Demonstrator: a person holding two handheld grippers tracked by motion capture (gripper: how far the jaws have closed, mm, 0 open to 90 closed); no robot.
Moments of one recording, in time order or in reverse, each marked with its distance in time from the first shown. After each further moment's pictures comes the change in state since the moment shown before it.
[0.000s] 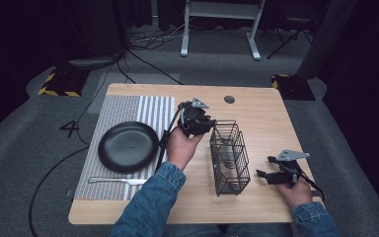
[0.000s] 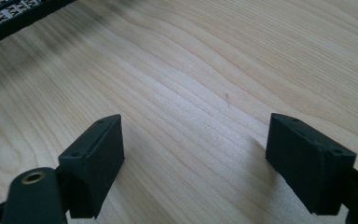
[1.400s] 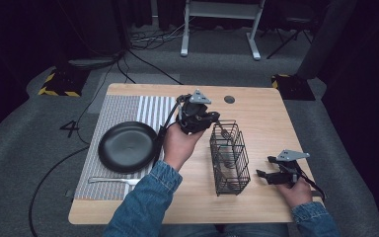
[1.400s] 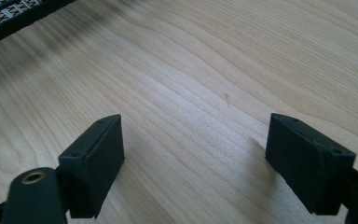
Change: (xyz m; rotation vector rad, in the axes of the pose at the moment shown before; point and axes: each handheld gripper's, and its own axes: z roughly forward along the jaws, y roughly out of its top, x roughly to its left) left arm -0.029 0.029 -0.057 -0.068 -0.075 0.099; right arm 0.000 0.000 0.000 0.000 -0.001 -0.002
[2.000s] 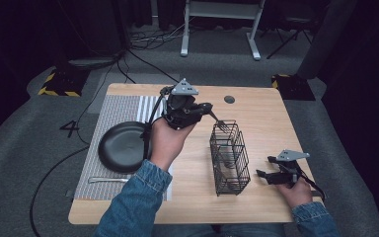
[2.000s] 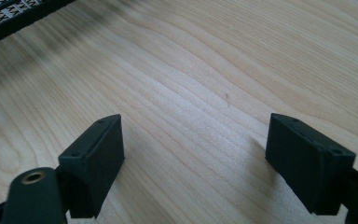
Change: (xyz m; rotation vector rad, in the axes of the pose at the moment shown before) left arm 0.001 0.014 -0.051 -0.080 0.011 -0.015; right arm 0.000 0.000 0.000 0.000 0.000 0.000
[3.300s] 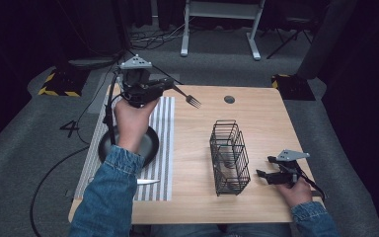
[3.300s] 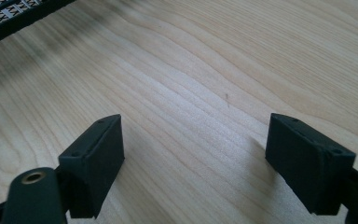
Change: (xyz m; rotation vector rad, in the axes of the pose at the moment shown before) left arm 0.074 0.009 -0.067 -0.093 0.140 -0.104; right arm 0.000 0.000 0.000 0.000 0.000 0.001
